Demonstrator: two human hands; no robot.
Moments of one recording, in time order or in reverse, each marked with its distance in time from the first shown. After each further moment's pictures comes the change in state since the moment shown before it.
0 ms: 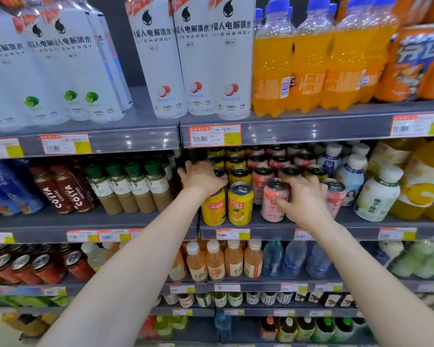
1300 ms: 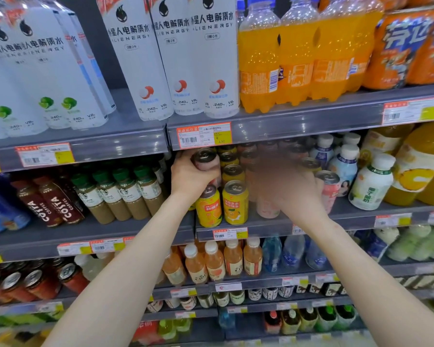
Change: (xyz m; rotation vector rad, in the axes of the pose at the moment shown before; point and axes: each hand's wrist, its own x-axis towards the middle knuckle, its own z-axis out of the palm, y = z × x) left_hand -0.020 -0.013 -0.008 -0.762 0.288 0.116; right_hand -0.010 -0.004 0.003 0.019 0.089 0.000
